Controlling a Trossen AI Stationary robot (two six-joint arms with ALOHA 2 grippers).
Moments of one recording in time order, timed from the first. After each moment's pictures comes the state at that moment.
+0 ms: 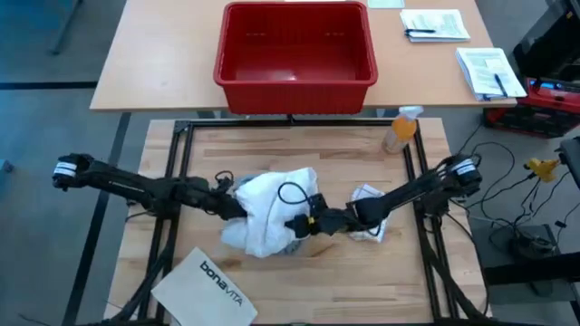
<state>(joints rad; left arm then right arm) -0.11 0.88 0.29 0.34 0.04 -1.18 0.27 1.68 0.99 0.23 0.33 1.34</state>
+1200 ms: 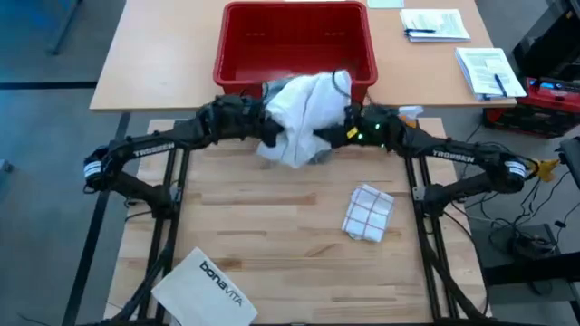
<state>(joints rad) 0.44 1.37 1.20 -0.06 0.11 -0.55 -0.42 1.24 1.02 0.04 -0.17 0.84</state>
